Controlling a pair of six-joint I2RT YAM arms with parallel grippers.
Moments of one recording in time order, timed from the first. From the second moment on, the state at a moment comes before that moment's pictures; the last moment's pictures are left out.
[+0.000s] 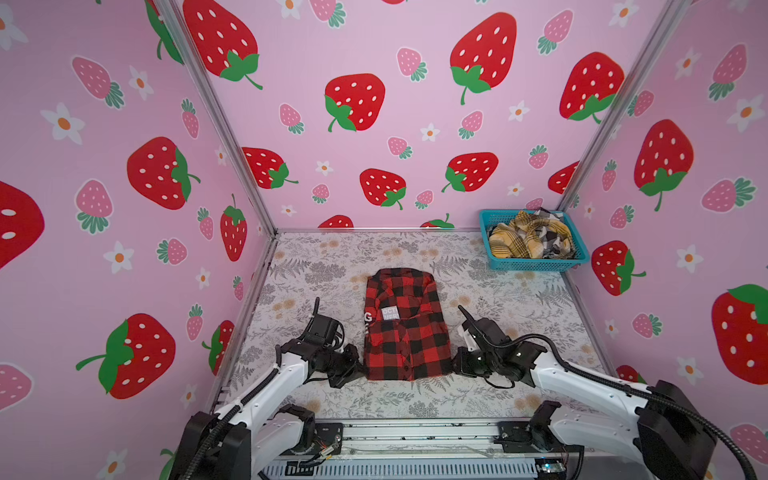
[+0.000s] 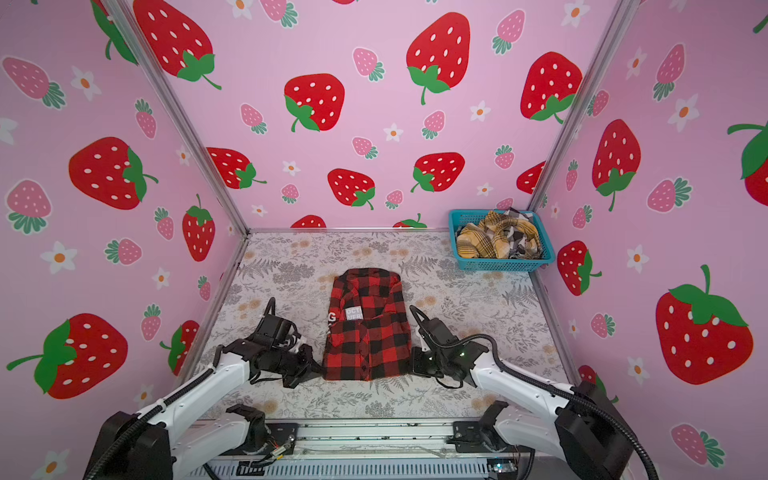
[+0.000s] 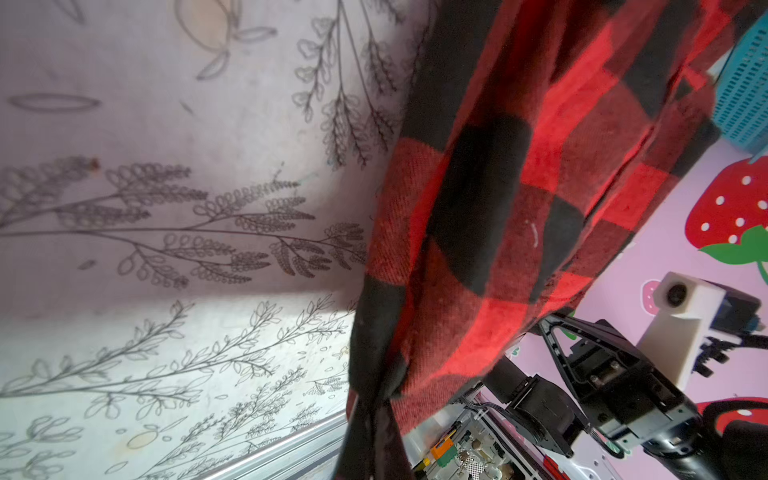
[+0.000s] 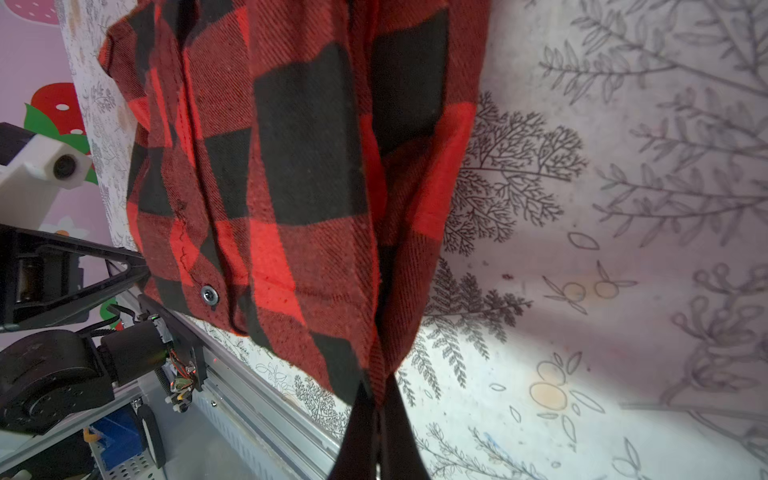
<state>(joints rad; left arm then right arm) -0.29 1.04 0.47 -0.66 0.64 -0.89 0.86 1.11 0.50 -0.38 -0.30 0.84</state>
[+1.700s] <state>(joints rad) -0.34 0.97 0.74 -0.75 0.57 -1.08 0.88 1.07 0.84 -0.59 -0.15 0.91</state>
